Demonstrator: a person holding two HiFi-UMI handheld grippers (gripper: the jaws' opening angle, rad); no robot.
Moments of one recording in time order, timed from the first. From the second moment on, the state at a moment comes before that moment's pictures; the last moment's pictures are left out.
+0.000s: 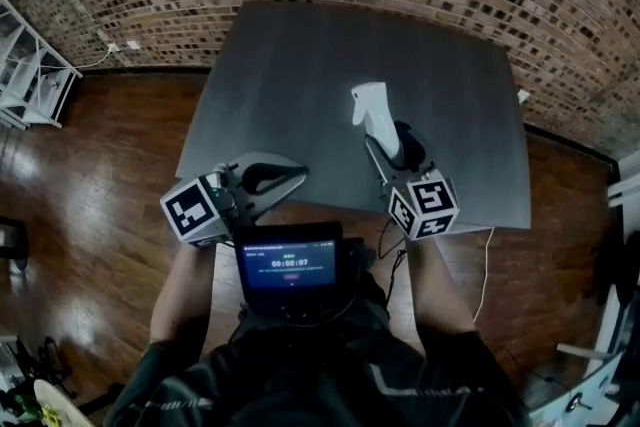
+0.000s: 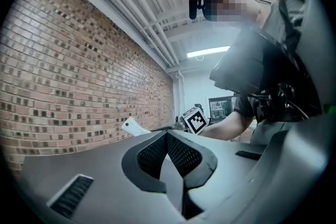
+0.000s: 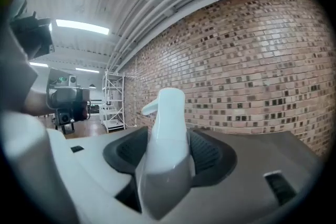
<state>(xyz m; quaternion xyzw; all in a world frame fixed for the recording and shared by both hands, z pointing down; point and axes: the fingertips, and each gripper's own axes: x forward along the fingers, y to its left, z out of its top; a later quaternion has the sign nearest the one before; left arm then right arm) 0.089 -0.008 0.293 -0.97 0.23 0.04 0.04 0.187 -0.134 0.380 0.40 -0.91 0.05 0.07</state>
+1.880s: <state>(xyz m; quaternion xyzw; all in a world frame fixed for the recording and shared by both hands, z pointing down) -0.258 -0.114 0.321 -0.96 0.29 0.05 0.02 -0.198 -0.231 0.446 0.32 -0.93 0.10 0.13</state>
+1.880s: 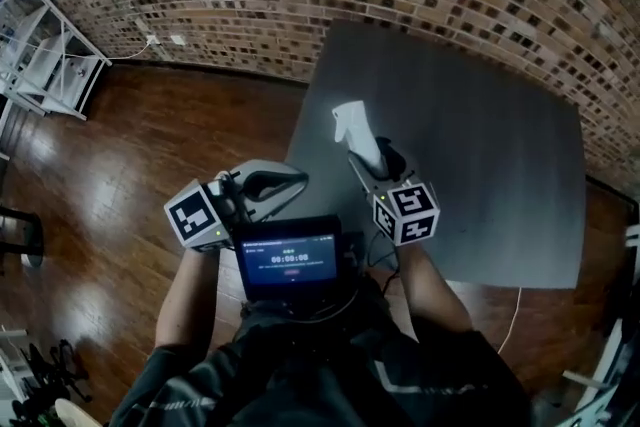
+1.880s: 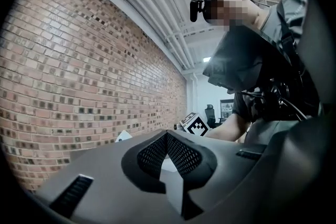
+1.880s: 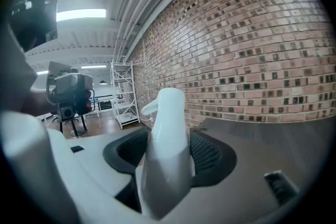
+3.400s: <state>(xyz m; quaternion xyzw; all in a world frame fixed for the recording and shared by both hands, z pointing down) -0.355 -0.166 0.387 -0.99 0.11 0.07 -0.07 -0.226 -0.244 0.656 0.49 -0.79 0.23 0.29</state>
